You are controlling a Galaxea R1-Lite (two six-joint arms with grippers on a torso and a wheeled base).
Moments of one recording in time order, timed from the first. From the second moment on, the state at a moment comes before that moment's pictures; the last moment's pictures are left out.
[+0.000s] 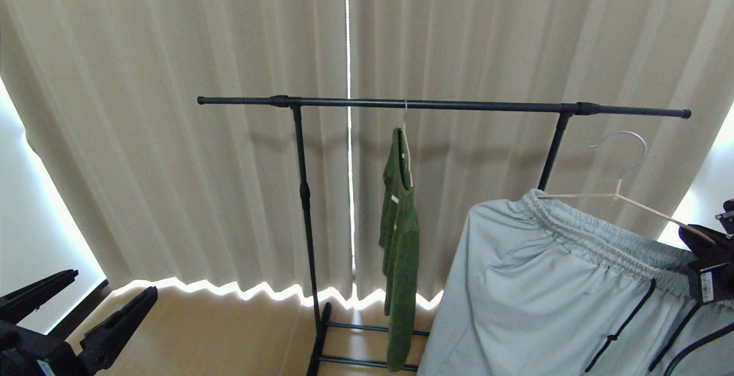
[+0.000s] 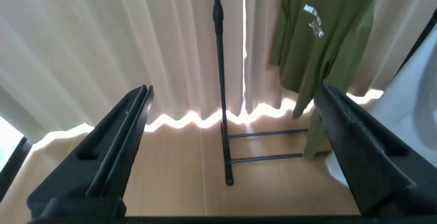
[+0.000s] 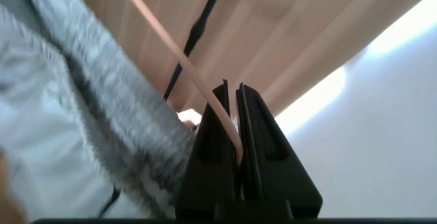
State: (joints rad) left arm -0.29 0.88 -0.18 -0.52 0.15 0.07; right arm -0.11 1.26 -0.23 -0.83 -0.09 -0.40
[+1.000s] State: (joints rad) left arm -0.28 0.88 -0.17 -0.52 0.15 0.07; right arm -0.11 1.31 -0.23 -0.83 -0.08 -0.40
